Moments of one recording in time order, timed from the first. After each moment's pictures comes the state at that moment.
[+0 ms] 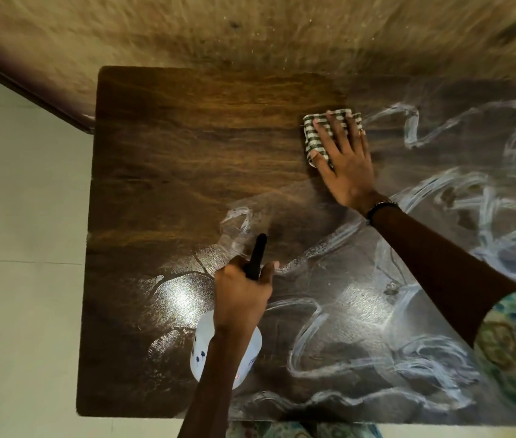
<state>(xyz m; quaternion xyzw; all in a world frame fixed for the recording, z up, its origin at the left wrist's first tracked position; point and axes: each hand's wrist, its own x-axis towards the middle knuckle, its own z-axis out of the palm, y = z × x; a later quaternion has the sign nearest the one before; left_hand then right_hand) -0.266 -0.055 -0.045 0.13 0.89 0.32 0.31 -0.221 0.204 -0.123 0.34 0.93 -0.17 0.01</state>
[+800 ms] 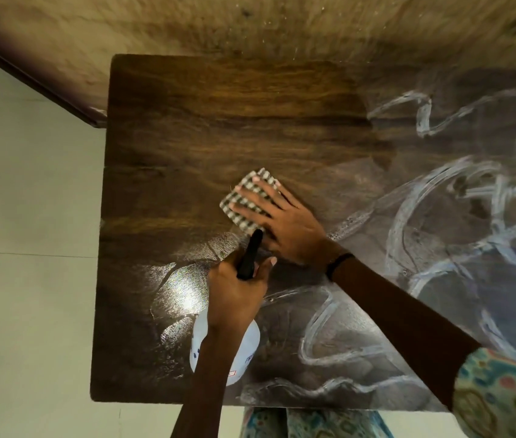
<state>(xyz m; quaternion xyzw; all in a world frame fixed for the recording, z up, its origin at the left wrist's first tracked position) -0.276 -0.084 -0.038 0.10 0.87 0.36 0.33 -0.232 0.065 -0.124 0.06 0.99 -0.15 0.03</state>
